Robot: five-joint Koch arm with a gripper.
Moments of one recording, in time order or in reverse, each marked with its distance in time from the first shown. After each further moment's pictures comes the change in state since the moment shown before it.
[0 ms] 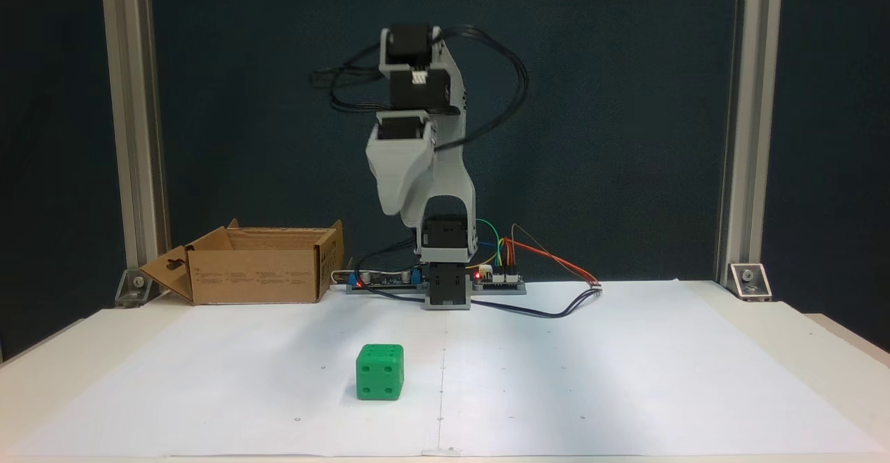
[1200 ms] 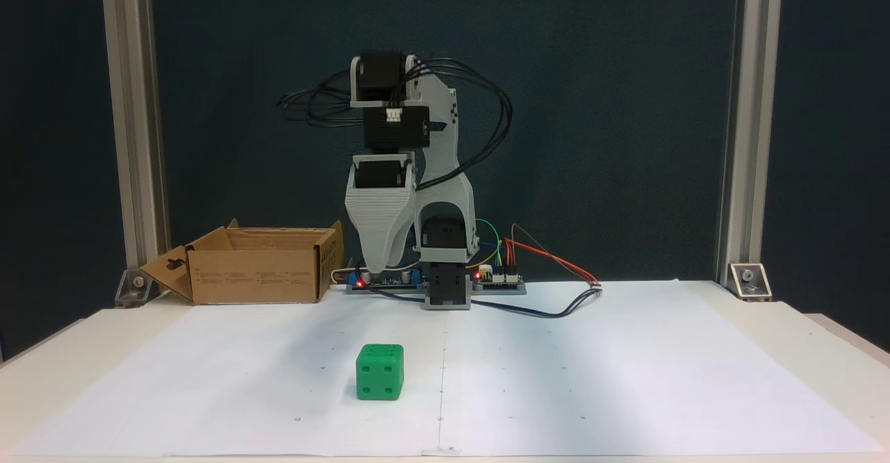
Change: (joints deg) arm 2.6 -16.9 -8.7 2.5 -8.7
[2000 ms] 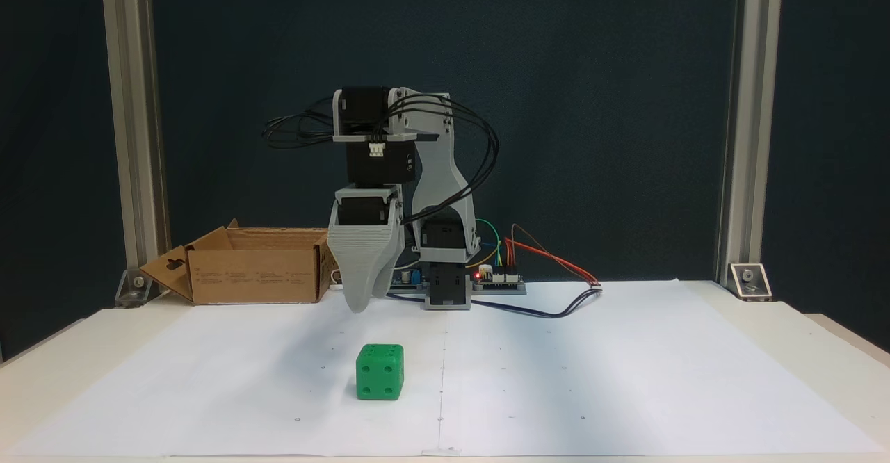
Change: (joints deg) arm 1.8 -6.2 0.6 -6.8 0.0
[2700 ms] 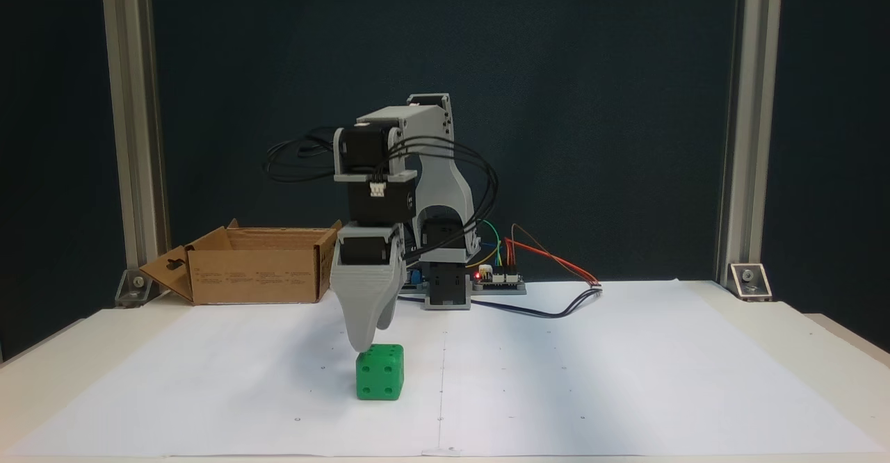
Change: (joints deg) arm 0.0 -0.4 11.6 -8.2 0.0
